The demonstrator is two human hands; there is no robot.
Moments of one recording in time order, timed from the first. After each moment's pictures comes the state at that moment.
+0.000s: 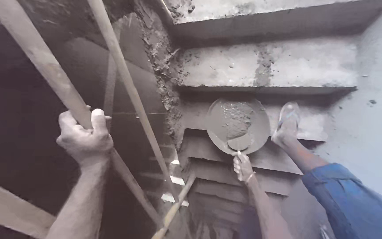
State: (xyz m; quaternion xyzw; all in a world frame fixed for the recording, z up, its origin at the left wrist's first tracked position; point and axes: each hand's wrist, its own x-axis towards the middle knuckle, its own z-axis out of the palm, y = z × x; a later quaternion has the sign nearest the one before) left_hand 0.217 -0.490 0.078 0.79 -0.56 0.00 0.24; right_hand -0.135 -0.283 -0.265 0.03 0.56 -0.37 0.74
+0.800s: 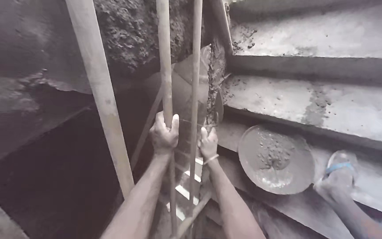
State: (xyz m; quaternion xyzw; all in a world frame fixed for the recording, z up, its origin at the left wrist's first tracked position) left_hand 0.213 -0.492 0.079 0.80 -0.55 0.05 0.23; right_hand 0.117 -0.491 -0.057 -0.24 0.50 -0.41 0.72
